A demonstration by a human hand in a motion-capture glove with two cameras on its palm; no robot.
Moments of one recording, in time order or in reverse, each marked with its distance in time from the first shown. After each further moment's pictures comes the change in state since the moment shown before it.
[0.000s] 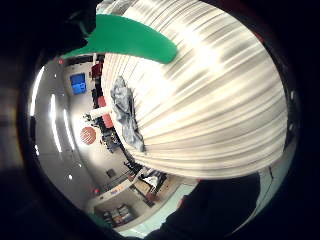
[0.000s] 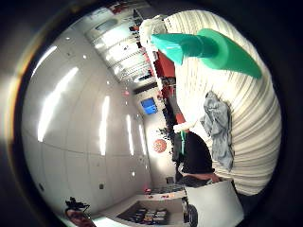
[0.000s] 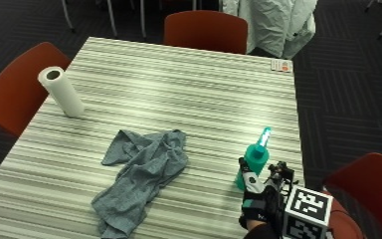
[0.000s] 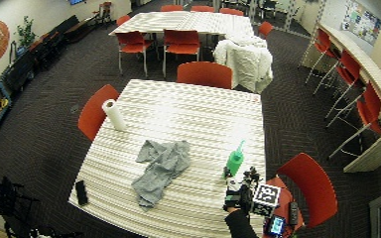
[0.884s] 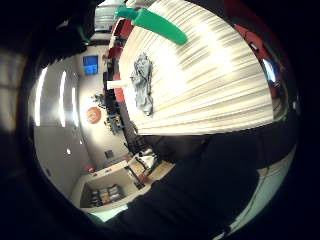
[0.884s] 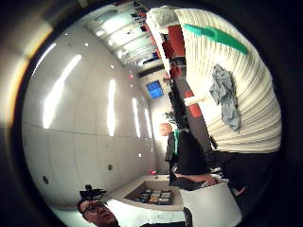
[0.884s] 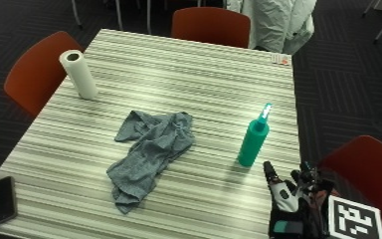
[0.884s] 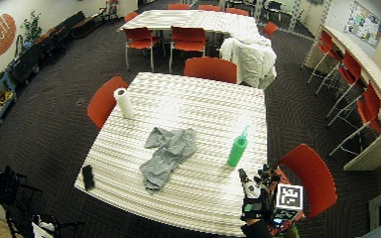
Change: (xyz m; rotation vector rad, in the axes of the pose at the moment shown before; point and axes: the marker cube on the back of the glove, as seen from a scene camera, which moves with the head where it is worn) arm -0.069 0.053 -0.075 -0.162 -0.043 -0.125
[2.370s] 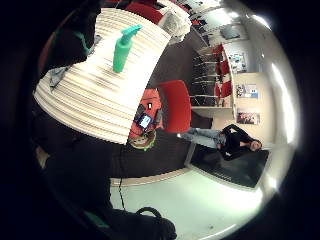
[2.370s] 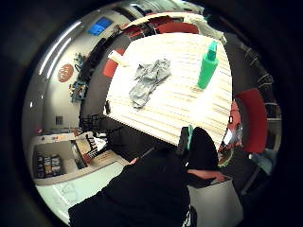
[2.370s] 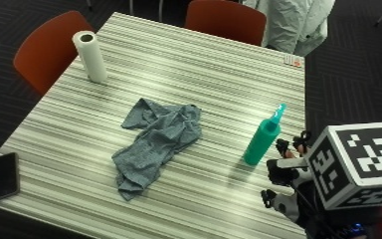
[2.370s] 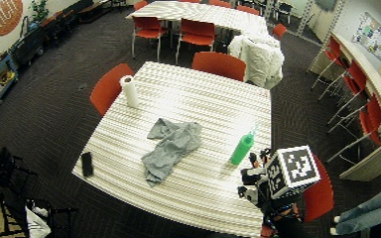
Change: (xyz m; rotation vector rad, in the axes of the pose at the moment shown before) arm -0.079 0.011 -0.038 -0.131 1.408 -0.512
